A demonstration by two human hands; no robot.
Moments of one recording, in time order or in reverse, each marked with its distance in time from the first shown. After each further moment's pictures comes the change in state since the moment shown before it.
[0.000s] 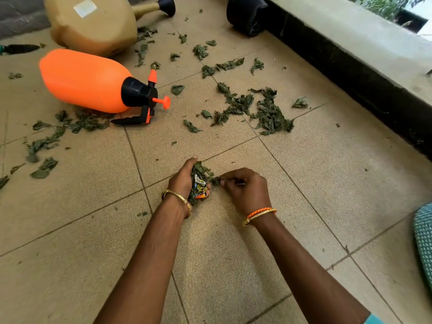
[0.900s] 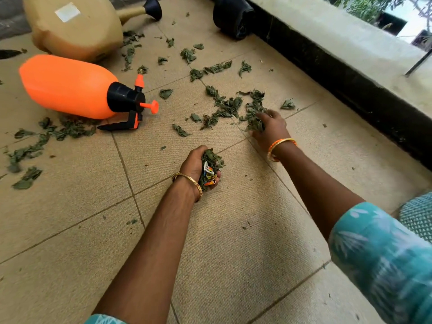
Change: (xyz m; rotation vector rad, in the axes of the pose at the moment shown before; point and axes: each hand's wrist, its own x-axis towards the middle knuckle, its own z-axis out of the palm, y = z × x) left_hand 0.000 0.019 0.048 0.068 -0.115 -0.092; right_hand 0.134 0.016 -0.074 -0.577 0.023 0.070
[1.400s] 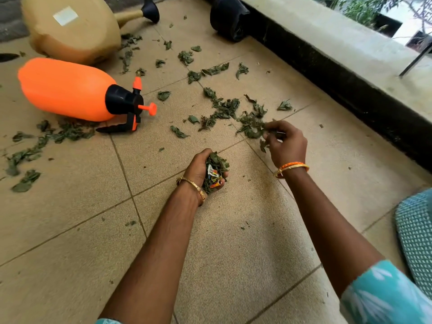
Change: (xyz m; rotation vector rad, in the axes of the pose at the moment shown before) left_hand -0.002 -0.006 0.007 -0.047 -0.127 0.015; right_hand -0.056 0.000 -0.016 0.642 0.345 0.067
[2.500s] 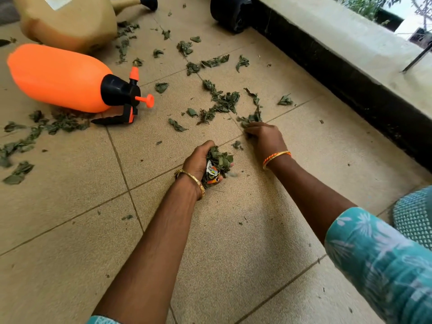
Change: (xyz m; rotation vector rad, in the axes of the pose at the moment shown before) left_hand 0.003 -0.001 -0.002 0.072 0.069 0.021; right_hand 0.029 0.035 0.031 -0.655 -0.363 -0.427
